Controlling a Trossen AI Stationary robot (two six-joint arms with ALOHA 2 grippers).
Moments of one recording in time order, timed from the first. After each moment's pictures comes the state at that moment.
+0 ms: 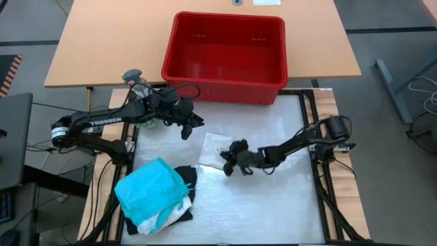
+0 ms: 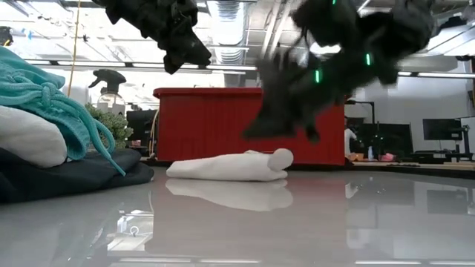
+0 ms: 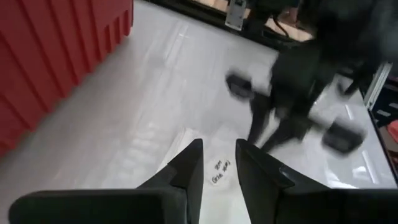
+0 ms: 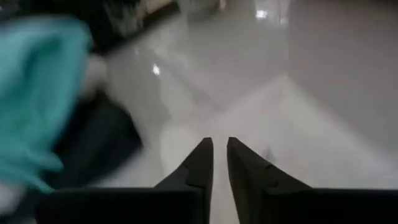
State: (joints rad) left arm 0.38 1.23 0.96 -0.24 0.28 -0.15; right arm 0.15 1.77 0.79 0.48 0.48 0.64
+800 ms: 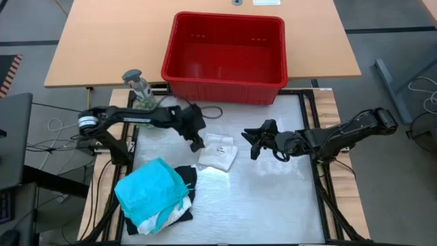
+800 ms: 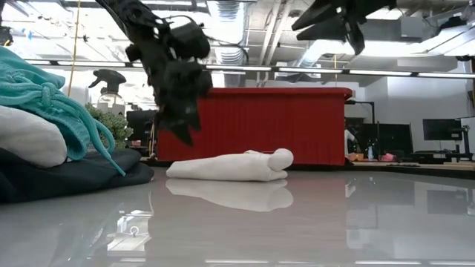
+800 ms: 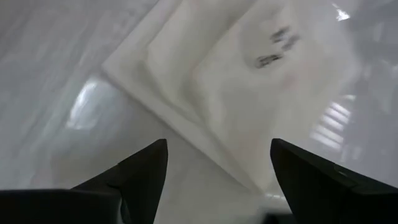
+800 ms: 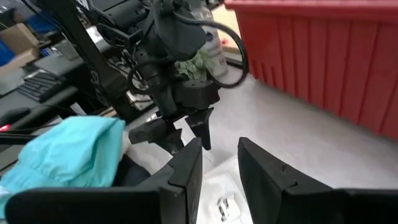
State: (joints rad) left arm 0.32 1.61 0.96 -0.39 0.29 -0.29; right arm 0.23 1.14 0.80 0.00 0.68 0.61
